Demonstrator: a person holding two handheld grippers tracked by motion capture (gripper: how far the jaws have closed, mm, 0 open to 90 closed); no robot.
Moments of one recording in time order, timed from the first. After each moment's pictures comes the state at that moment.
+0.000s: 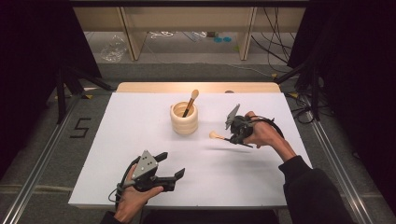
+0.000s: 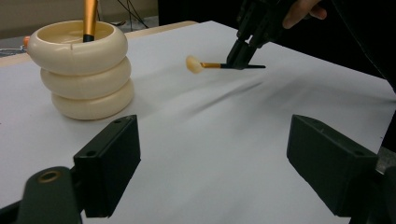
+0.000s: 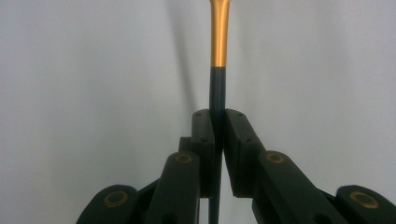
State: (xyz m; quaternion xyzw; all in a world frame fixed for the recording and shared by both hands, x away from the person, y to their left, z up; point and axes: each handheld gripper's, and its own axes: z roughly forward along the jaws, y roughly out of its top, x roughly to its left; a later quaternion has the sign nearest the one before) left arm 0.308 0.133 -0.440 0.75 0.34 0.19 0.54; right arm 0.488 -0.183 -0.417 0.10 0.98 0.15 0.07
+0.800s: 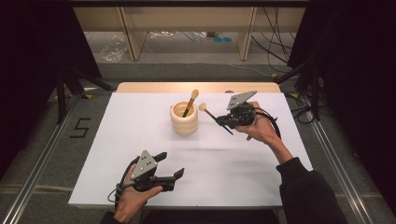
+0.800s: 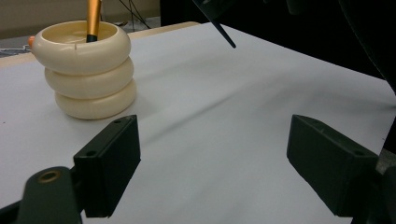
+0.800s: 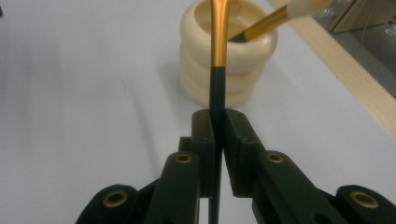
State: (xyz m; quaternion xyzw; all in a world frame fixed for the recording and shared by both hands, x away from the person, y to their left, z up) left arm 0.308 0.135 -0.440 0.74 0.34 0.19 0.54; right arm 0.488 -0.177 -0.378 0.15 0.90 0.40 0.13
